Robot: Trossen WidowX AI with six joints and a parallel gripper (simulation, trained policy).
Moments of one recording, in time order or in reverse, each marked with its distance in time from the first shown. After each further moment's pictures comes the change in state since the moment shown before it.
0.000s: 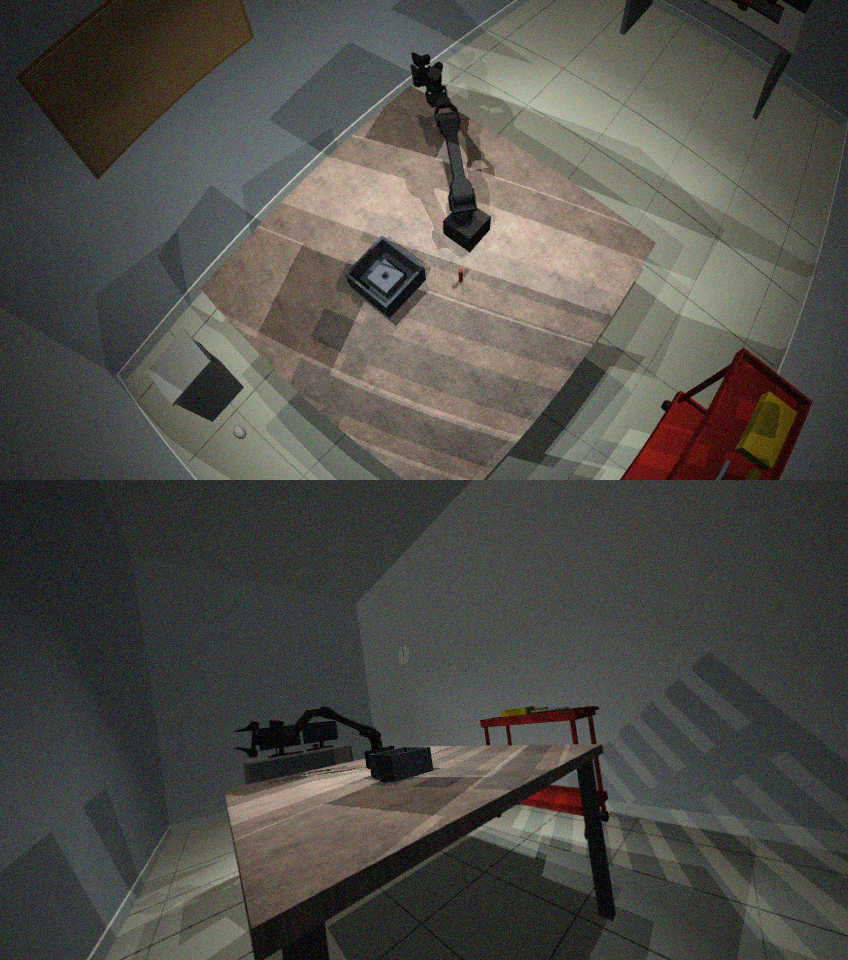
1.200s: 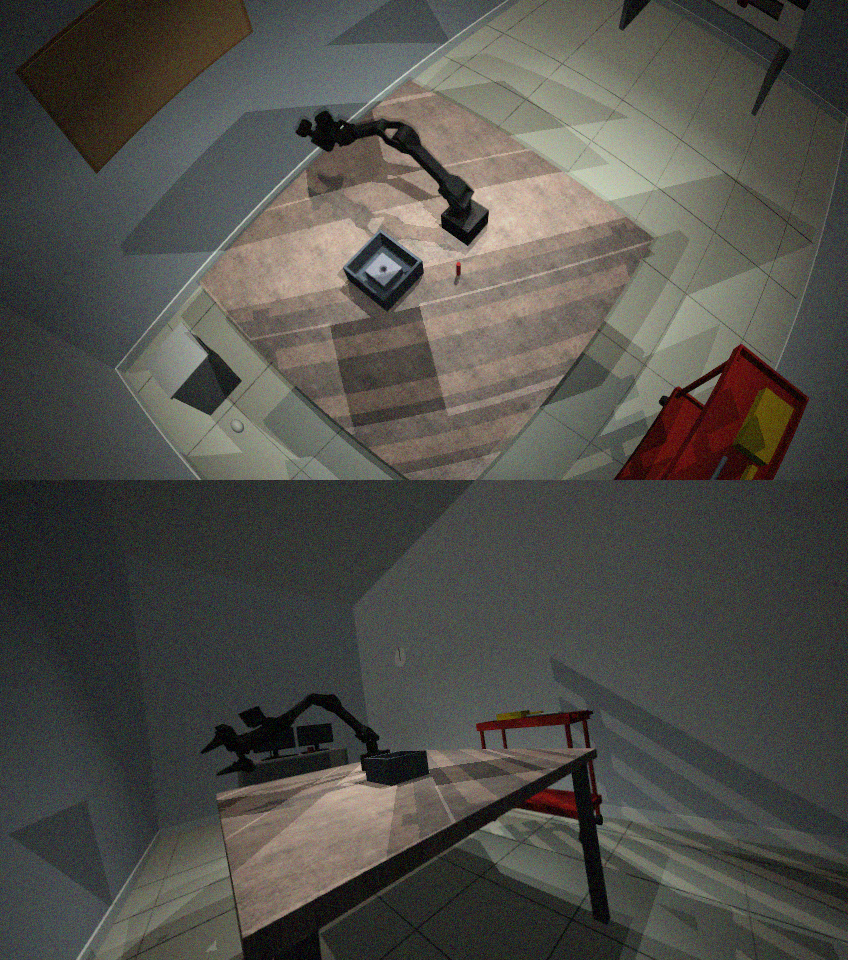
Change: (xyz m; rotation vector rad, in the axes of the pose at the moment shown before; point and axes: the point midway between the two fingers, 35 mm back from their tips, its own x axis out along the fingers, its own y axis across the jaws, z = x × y) arm -0.109 -0.046 -0.529 -0.382 0.656 -0.492
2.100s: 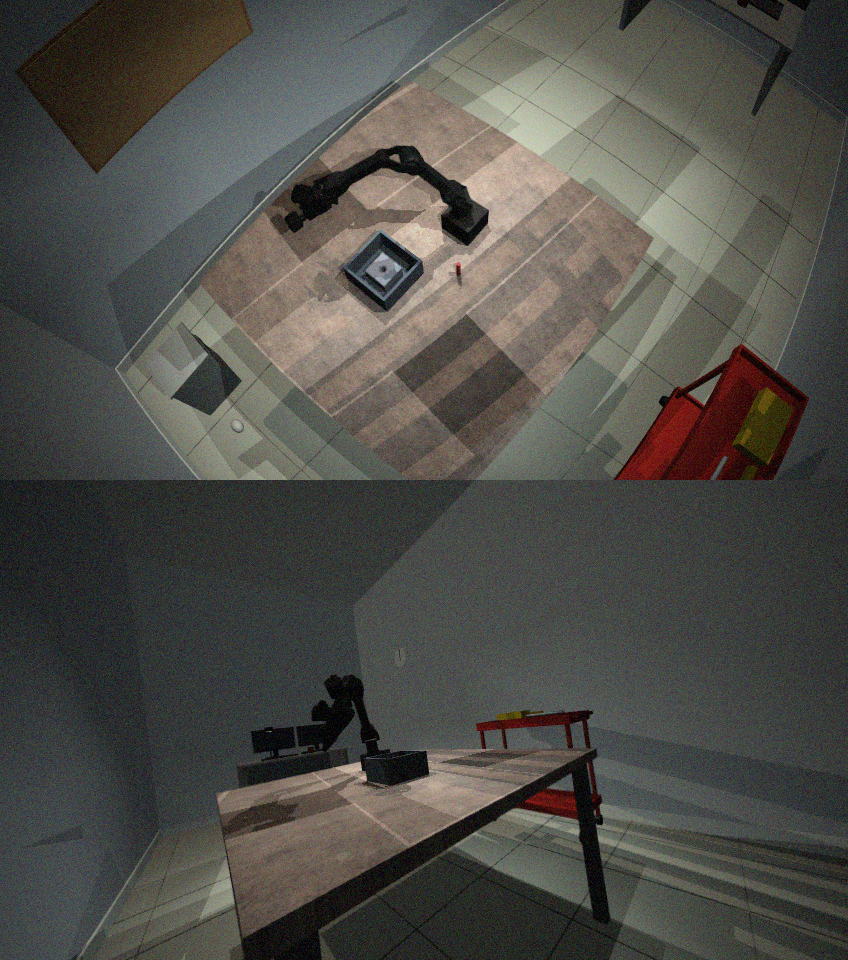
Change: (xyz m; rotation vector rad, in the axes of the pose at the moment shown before) arm -0.195 0.043 -0.329 -0.752 0.551 -0.151
